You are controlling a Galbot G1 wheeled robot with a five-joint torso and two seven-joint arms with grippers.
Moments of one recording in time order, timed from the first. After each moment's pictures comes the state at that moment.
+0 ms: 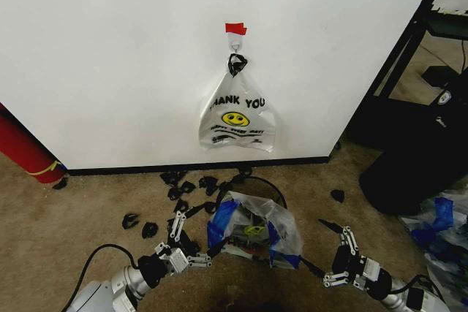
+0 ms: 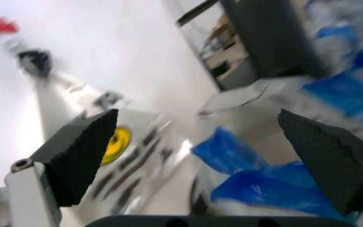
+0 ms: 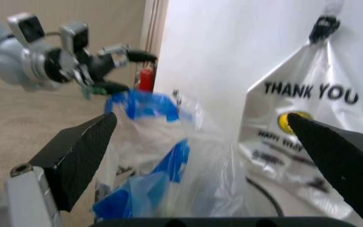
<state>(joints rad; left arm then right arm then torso) 1.54 -0.88 -0.37 -1.99 0.16 -0.62 0.15 -1.52 1.19 0.76 1.67 0.74 0.66 -1.37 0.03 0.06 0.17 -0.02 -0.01</state>
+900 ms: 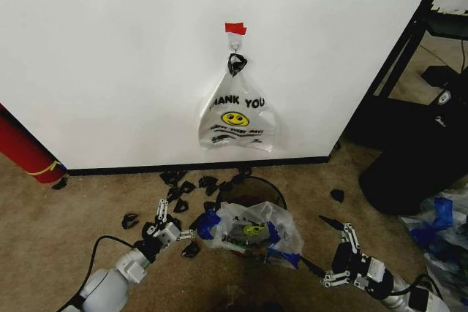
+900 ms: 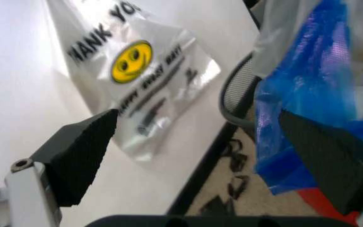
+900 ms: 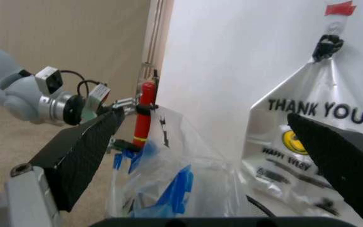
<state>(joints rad) 1.48 -0.89 -0.36 -1.85 0.25 -0.53 0.01 -1.53 1.21 0.75 1.71 0.75 0.65 -1.37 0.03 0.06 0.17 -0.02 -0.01</state>
